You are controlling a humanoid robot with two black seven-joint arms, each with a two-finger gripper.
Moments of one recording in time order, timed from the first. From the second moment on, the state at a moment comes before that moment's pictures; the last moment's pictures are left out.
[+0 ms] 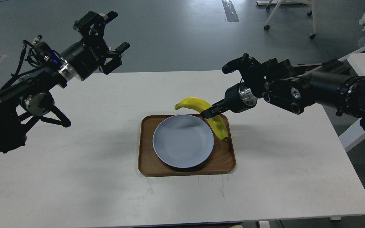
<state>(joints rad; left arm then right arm) -0.99 0.46 -0.37 -0.81 0.22 -0.49 -0.49 1.43 -0.05 -0.66 0.64 -0.98 0.44 0.49</state>
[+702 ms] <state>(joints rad) -0.99 0.47 -0.37 -0.81 0.22 -0.49 -0.49 1.38 0.00 -0.69 0.57 -0.90 0.48 0.49</state>
